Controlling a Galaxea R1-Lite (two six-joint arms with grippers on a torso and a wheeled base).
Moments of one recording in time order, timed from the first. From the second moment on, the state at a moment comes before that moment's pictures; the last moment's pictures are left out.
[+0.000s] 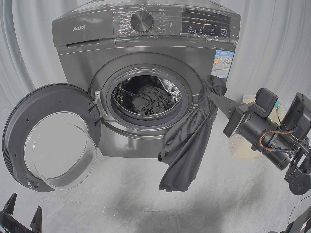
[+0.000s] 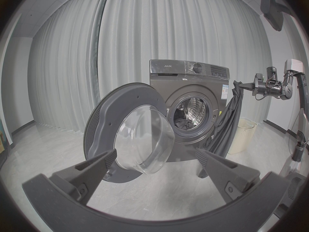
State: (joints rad) left arm 0.00 0.02 -0.02 0.00 0.00 0.01; right arm 0.69 1.59 -0.58 -1.22 -0.05 0.20
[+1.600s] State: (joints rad) left arm -0.31 1.20 -0.19 -0.91 -0.33 0.02; right arm 0.74 1.94 -0.88 -1.15 -0.14 0.22
